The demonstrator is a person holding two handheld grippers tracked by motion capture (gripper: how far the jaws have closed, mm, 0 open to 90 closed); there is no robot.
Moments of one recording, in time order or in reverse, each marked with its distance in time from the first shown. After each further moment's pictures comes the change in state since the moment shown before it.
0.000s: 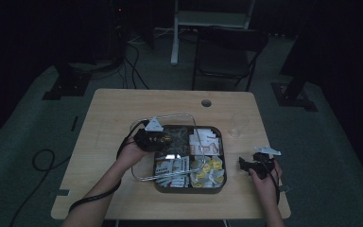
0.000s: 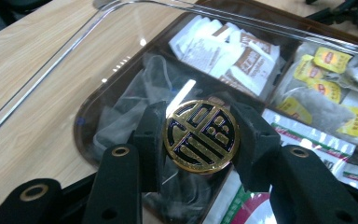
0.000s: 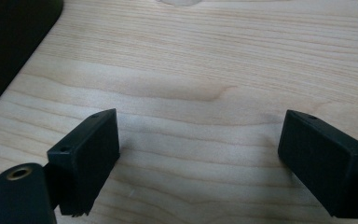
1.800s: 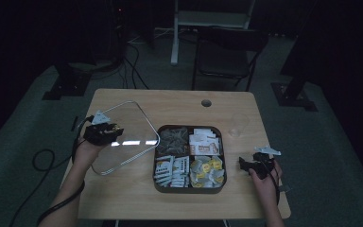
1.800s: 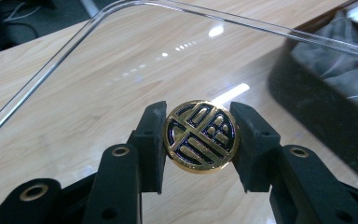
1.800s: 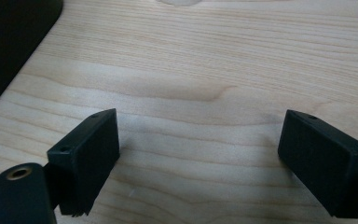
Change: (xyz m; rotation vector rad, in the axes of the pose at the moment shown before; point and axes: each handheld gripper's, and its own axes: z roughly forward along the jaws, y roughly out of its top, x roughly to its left) left arm 0.086 -0.087 -0.090 -0.023 0.335 -0.252; right arm 0.000 0.000 0.000 0.001 0.000 0.000
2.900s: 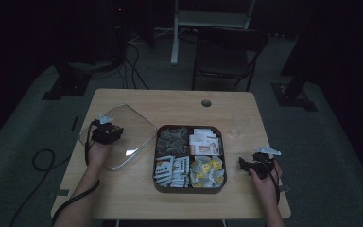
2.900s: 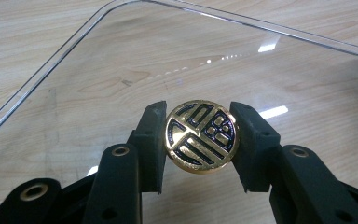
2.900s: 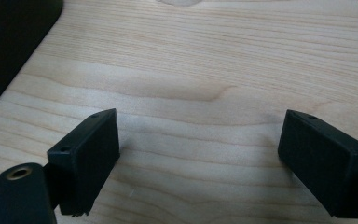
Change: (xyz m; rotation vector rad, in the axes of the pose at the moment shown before) left arm 0.012 -0.024 0.068 0.038 0.162 -0.190; right arm 0.000 0.000 0.000 0.000 0.000 0.000
